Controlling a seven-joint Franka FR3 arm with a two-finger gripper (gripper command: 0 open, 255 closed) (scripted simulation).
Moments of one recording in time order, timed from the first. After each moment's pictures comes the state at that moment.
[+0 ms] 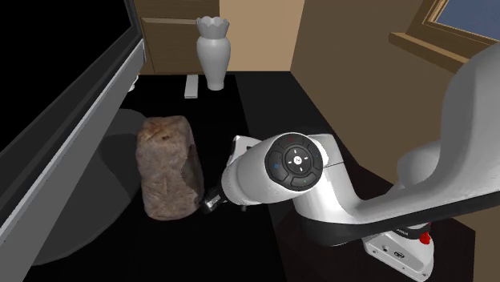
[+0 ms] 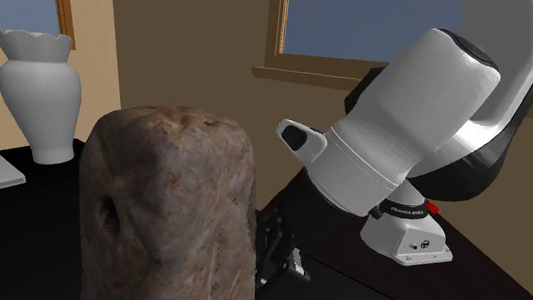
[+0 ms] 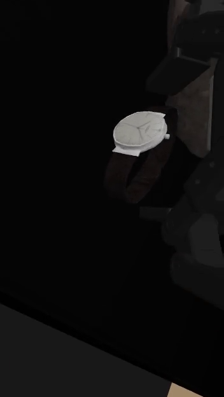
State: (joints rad) arm -0.53 -0.40 1.40 -2.59 -0.27 2.79 1.16
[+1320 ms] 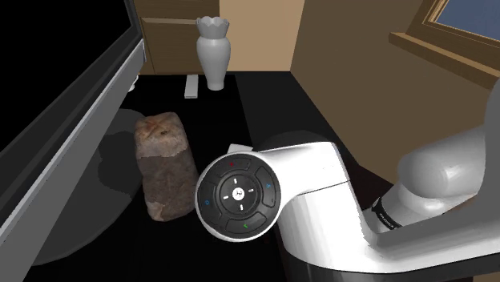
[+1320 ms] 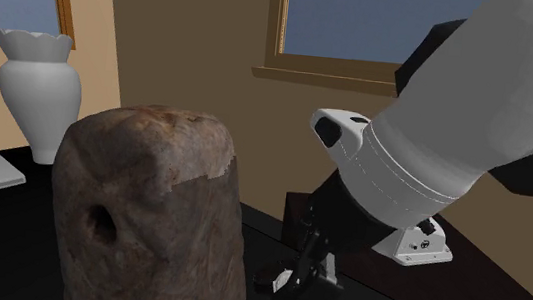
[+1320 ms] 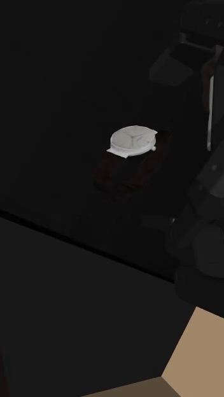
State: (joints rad) arm -0.51 -0.41 1.49 -2.38 -0.15 2.24 1.26
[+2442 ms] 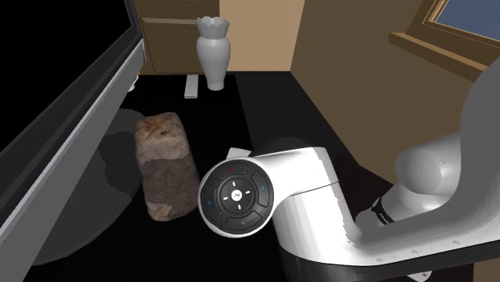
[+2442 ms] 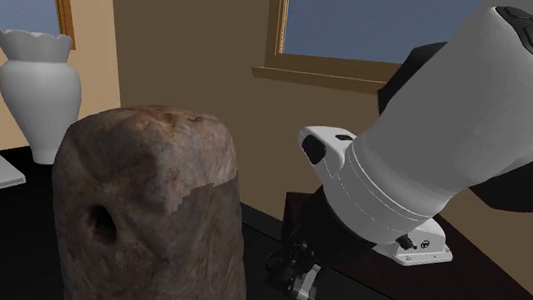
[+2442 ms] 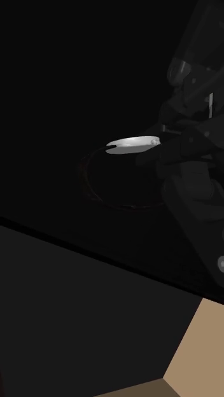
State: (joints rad) arm -0.61 -0.40 1.57 -2.40 -0.16 2.30 1.27
